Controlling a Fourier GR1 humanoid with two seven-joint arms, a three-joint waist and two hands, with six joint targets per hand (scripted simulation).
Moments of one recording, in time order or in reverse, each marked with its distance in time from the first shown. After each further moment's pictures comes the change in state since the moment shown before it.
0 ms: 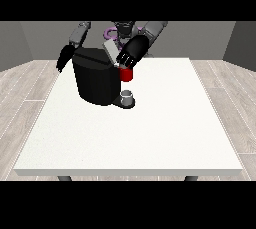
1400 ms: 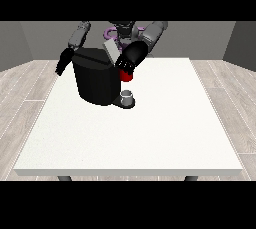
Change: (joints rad) left arm -0.009 0.015 -0.034 -0.005 -0.091 0.129 -0.097; right arm -0.019 -0.005 -0.013 0.014 0.003 -0.016 -0.002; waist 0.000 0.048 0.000
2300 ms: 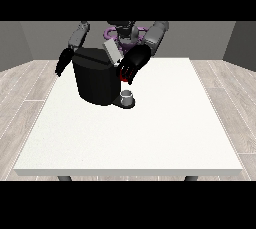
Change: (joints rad) left arm -0.005 0.086 -0.010 0.018 -0.072 0.077 -0.099; right arm -0.038 -0.002 0.028 -0.039 0.035 -0.011 0.049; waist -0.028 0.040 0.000
